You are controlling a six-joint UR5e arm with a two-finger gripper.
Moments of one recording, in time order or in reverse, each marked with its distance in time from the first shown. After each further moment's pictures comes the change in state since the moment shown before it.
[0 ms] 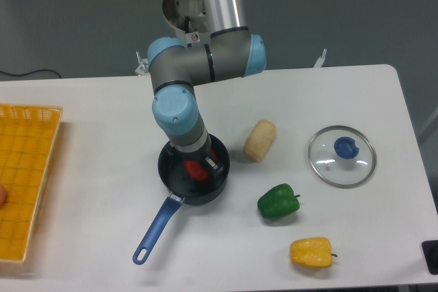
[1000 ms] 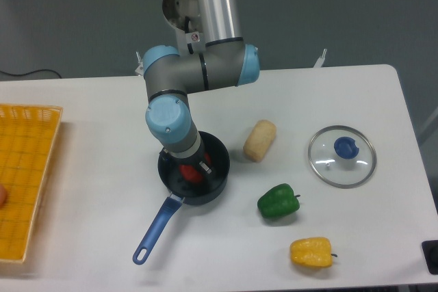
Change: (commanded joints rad) arm -0.021 -0.026 0.002 0.003 0.003 -0.021
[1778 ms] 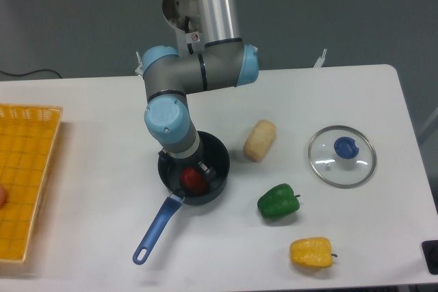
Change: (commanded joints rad) arm -0.002 0.015 0.000 0.000 0.000 0.003
